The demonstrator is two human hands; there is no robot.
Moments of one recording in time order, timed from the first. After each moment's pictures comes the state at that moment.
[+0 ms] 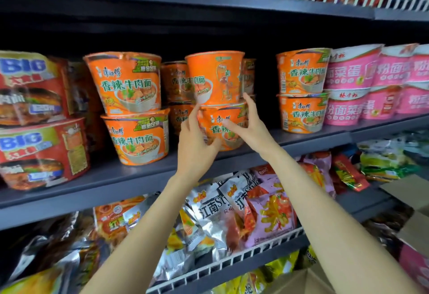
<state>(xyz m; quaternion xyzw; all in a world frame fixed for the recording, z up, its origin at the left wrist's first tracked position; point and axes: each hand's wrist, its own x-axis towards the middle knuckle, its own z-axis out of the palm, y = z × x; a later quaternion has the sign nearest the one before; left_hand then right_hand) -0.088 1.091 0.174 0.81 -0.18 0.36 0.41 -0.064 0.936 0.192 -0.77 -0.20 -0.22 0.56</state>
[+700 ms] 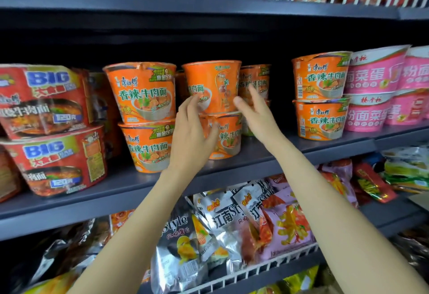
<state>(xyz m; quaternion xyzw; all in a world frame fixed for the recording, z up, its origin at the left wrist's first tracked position) -0.088 1.121 0.206 0.80 -0.19 0.50 0.26 -0.053 0.960 0.228 -0.76 -0.19 -0.26 0.57</state>
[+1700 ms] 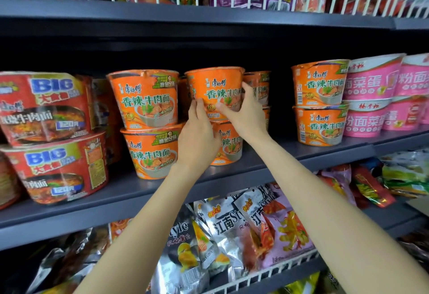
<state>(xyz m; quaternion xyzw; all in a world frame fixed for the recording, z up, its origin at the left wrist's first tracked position) -0.079 1.112 0.220 0.88 -0.12 0.42 0.19 -0.038 0.991 0.244 -0.79 -0.13 -0.41 0.45</state>
